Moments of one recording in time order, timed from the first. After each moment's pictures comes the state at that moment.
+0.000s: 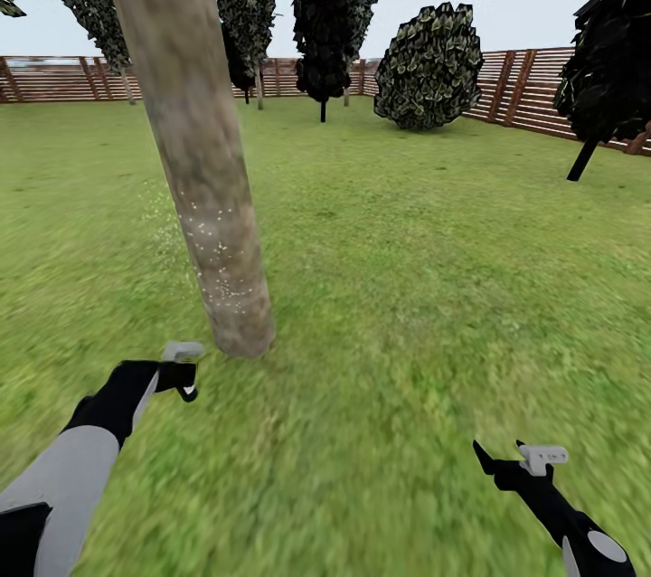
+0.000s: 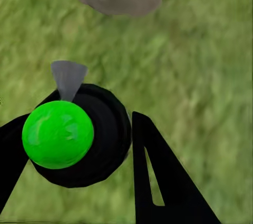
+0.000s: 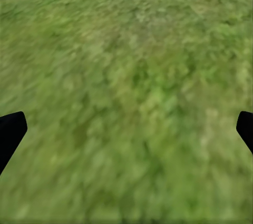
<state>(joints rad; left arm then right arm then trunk) -0.85 0.17 0.18 -0.58 -0.22 0.52 -0.25 -0.32 -0.09 -0.60 -0.82 0.22 -0.20 0.56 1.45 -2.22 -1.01</state>
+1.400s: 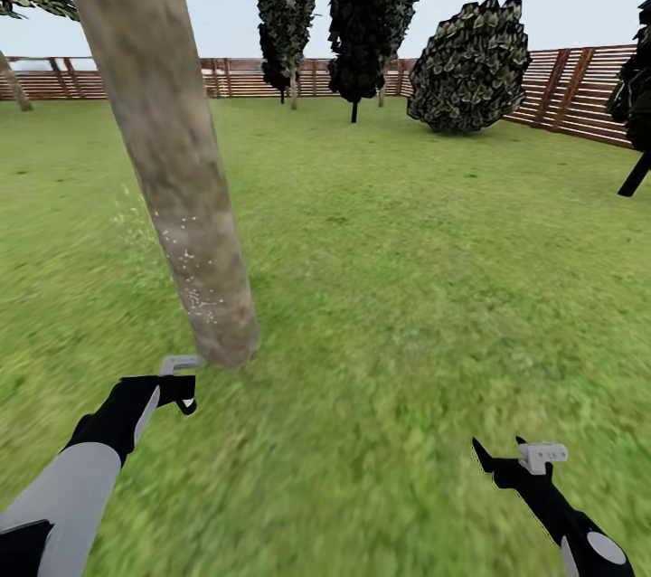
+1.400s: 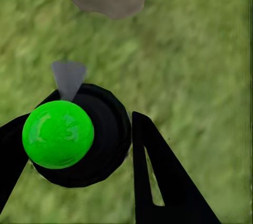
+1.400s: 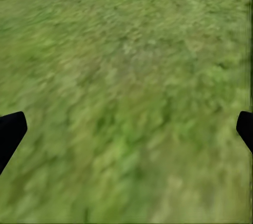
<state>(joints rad) -0.79 0.14 0.23 -0.58 -0.20 0.48 -0.20 -0.32 -0.09 -0.60 -0.81 0.22 -0.25 0.56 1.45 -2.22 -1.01</state>
